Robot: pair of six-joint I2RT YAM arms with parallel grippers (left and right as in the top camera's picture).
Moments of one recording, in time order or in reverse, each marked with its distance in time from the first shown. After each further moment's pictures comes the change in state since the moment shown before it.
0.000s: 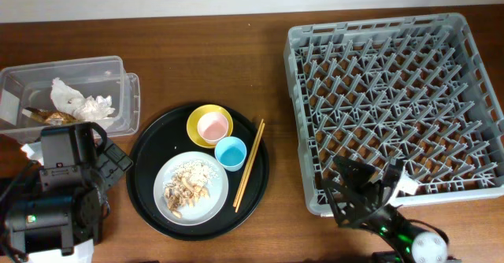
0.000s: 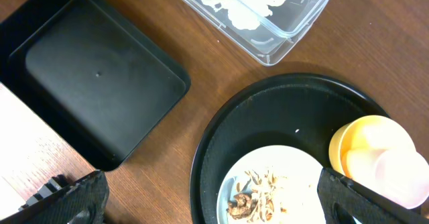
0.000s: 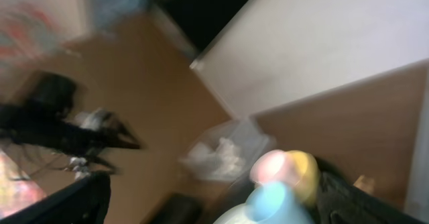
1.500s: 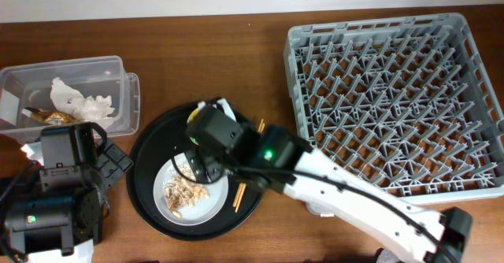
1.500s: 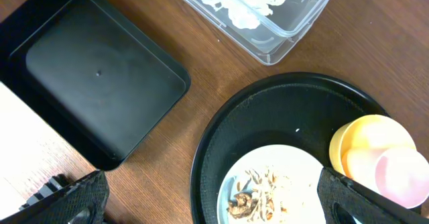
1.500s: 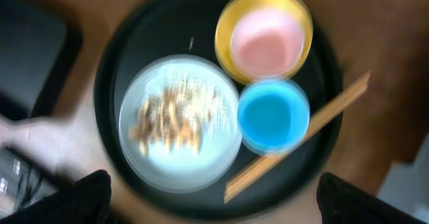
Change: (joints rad) left arm 0.000 0.000 0.000 -0.002 0.000 0.000; right arm 0.954 1.674 1.670 -1.387 0.873 -0.462
